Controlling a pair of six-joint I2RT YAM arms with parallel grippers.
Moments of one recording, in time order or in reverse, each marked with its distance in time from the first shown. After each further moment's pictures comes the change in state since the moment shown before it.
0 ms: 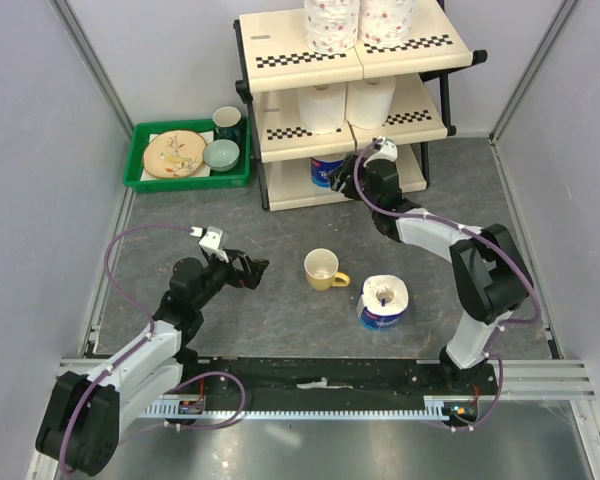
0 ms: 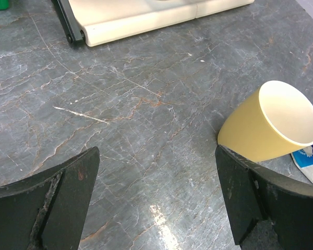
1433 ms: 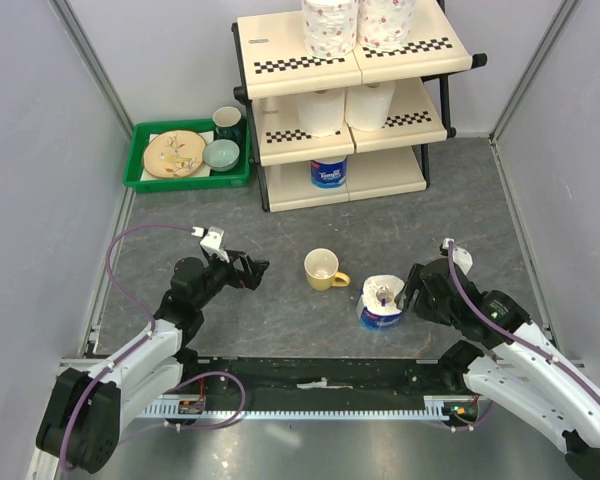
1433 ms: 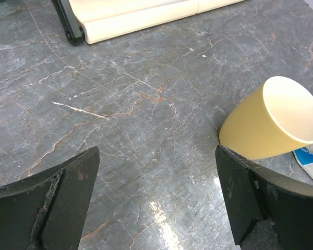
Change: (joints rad) left arm 0.000 0.019 0.000 0.000 0.002 0.000; right arm 0.220 -1.151 -0.445 -1.401 0.170 0.274
